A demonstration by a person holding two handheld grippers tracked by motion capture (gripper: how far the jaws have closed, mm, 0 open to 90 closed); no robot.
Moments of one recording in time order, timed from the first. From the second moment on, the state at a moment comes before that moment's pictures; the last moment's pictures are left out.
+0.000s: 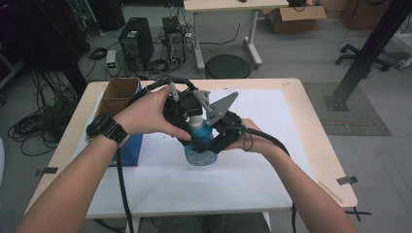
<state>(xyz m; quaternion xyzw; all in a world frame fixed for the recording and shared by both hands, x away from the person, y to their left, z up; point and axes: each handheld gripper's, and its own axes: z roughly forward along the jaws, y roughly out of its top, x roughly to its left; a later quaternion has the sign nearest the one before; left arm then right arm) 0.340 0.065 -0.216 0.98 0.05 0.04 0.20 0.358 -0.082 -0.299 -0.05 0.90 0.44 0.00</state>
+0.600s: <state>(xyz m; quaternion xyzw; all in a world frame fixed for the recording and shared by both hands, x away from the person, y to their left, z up) 0.339 0.062 -0.217 0.98 0.05 0.05 0.19 0.358 -0.084 -0.299 -0.04 0.90 0.44 0.00</state>
